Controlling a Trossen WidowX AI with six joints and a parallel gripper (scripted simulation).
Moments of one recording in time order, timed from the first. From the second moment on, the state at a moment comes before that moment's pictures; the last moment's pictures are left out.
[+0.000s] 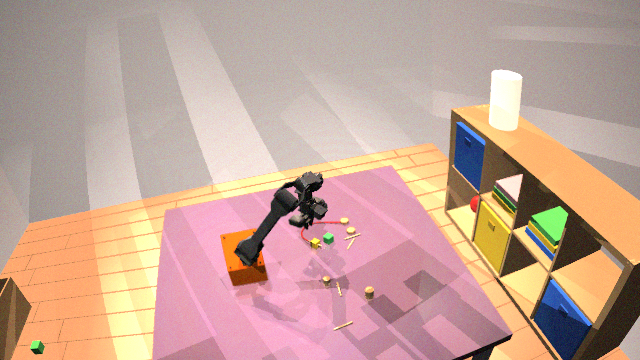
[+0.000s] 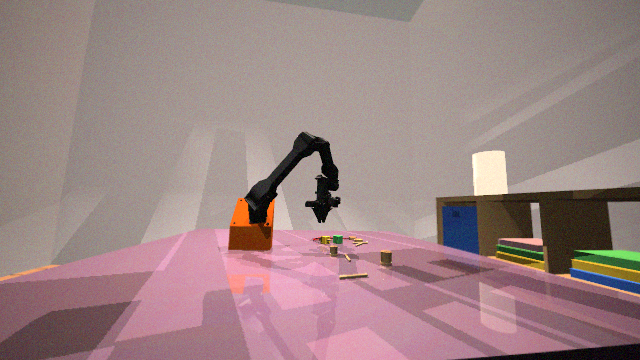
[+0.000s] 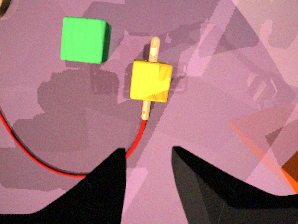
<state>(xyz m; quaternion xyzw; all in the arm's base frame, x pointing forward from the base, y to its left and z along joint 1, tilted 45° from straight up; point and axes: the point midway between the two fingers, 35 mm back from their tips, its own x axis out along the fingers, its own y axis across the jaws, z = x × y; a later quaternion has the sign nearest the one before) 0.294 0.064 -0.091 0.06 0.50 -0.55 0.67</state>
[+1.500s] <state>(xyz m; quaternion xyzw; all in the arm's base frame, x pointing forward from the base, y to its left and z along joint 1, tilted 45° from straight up) 0.310 0.041 -0.073 -0.53 0.73 0.12 0.41</state>
